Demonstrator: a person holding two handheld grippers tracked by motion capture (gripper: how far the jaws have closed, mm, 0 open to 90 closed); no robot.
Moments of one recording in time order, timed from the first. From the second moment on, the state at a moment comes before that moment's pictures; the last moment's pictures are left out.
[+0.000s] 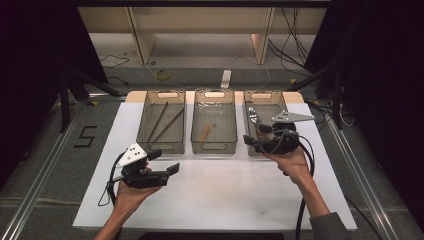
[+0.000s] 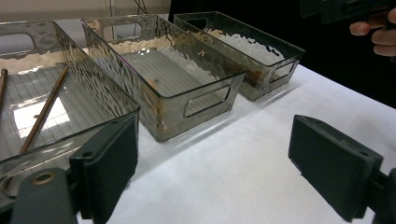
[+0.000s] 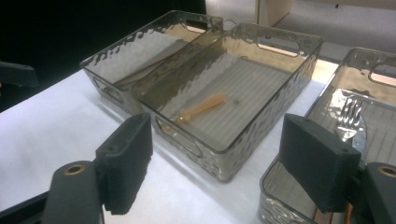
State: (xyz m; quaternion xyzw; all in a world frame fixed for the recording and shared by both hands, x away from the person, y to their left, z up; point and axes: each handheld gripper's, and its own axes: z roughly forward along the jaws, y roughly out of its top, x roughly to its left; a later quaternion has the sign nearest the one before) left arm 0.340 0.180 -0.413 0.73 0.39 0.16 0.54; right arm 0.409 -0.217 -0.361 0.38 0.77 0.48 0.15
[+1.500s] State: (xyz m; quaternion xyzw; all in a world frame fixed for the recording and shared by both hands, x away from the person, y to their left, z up) left arm 0.341 0.177 -0.414 0.74 0.38 0.14 0.54; right arm 0.334 -0.231 -0.414 0.36 0.75 0.53 0.15
